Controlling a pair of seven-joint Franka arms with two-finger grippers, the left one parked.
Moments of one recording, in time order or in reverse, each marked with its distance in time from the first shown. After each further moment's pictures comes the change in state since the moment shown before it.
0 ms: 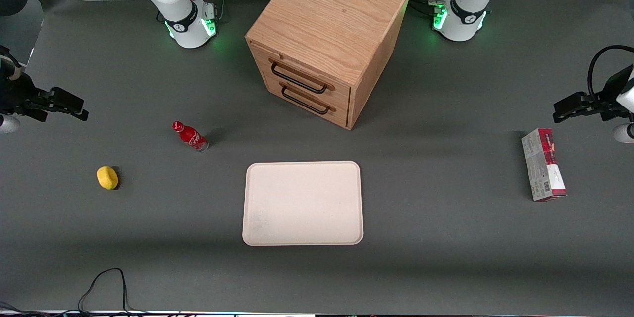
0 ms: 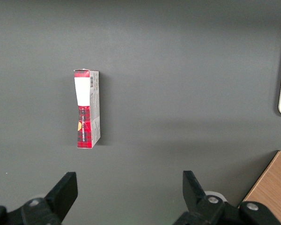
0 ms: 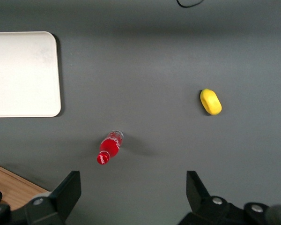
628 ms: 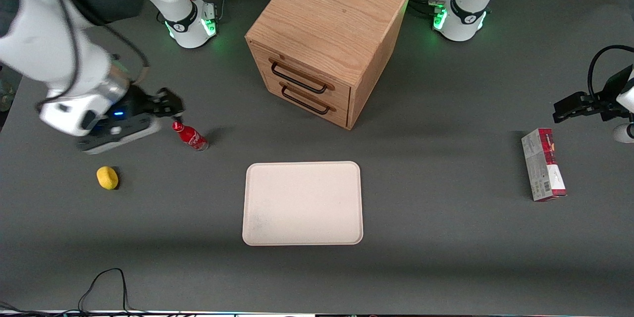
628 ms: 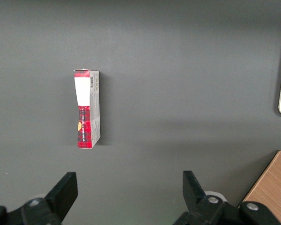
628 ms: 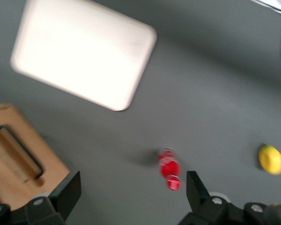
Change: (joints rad) arm 0.329 0.165 0.041 0.148 0.032 0.001 -0.072
